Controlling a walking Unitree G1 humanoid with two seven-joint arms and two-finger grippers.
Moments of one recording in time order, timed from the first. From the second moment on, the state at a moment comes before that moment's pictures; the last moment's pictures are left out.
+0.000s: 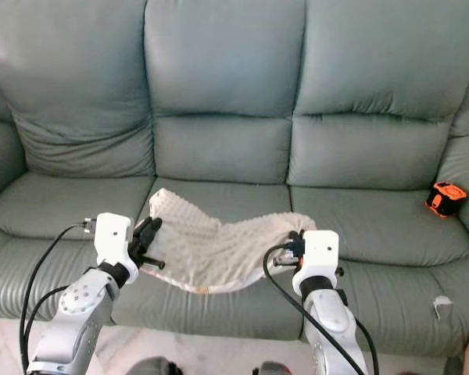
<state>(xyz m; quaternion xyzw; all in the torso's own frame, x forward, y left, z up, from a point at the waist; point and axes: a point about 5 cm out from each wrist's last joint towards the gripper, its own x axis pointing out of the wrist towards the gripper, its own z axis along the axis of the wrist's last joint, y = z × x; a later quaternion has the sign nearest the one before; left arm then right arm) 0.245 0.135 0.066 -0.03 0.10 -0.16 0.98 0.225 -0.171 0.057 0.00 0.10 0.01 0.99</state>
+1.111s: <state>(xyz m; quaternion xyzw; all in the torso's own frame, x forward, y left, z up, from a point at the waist) 0.248 0.126 0.074 -0.05 0.07 -0.17 0.98 0.226 -0.174 0.059 0.00 0.10 0.01 0.99</state>
